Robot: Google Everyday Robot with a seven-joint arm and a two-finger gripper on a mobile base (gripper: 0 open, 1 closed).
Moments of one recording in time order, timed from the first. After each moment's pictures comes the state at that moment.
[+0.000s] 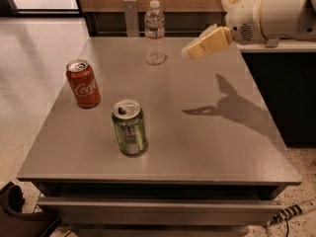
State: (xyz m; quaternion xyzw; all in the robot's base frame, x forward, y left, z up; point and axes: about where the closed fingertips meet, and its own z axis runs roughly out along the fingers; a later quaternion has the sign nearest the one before) arm 0.621 -0.115 0.997 -0.44 0.72 0.13 0.52
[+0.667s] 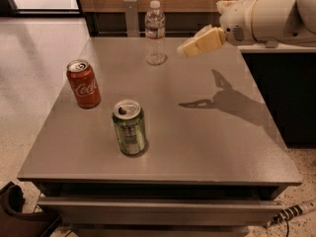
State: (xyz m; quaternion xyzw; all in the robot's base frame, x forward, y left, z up) arm 0.647 -0.107 0.986 -0.43 0.71 0.15 0.54
